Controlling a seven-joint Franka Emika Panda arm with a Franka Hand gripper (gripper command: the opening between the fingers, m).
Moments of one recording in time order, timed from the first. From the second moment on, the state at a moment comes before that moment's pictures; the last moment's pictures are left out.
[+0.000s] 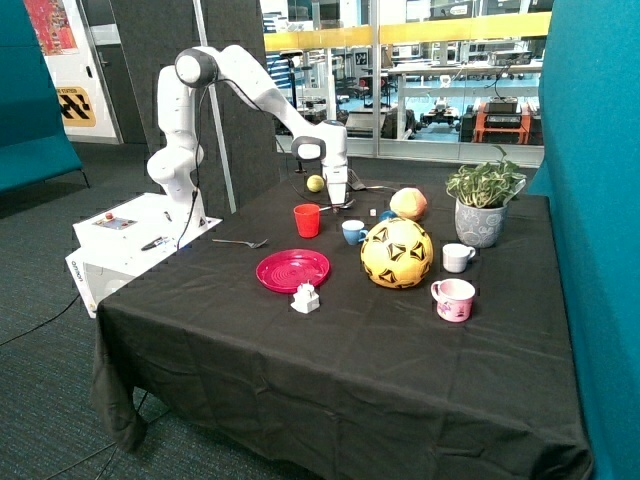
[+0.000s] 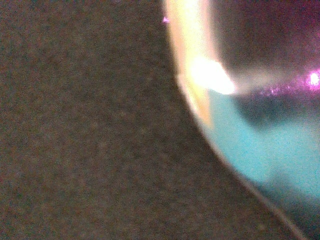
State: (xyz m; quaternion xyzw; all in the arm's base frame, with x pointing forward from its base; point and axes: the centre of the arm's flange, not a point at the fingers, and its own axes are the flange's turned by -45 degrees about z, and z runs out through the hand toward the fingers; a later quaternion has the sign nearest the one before) arm 0.506 0.187 0.266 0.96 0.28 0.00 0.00
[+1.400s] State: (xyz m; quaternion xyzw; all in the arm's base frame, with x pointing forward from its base) arm 0.509 0.180 0.294 0.96 0.28 0.00 0.00
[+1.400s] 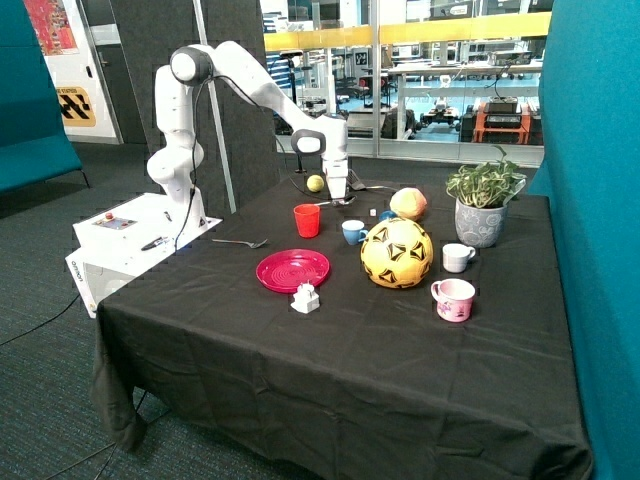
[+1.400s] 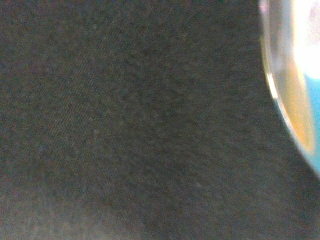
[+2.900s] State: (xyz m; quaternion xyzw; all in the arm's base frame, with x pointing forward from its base) arm 0.499 0.100 0.417 0.97 0.23 0.00 0.00
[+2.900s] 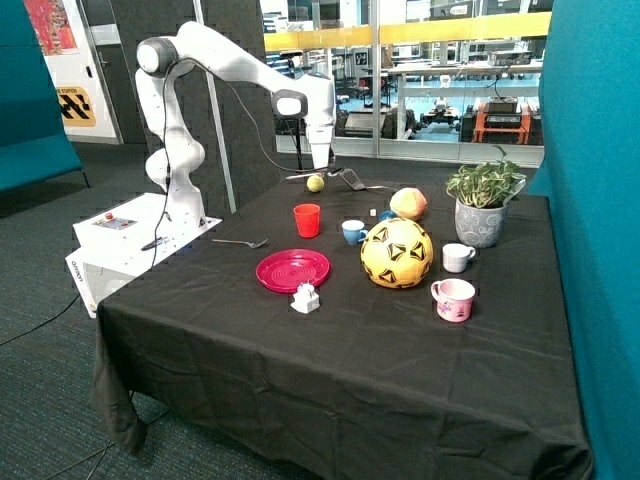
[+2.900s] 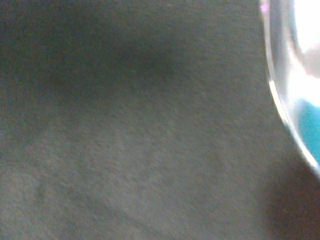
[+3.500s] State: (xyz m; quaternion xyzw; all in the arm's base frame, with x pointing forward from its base) arm 0.490 0.044 0.435 0.98 0.19 0.00 0.00
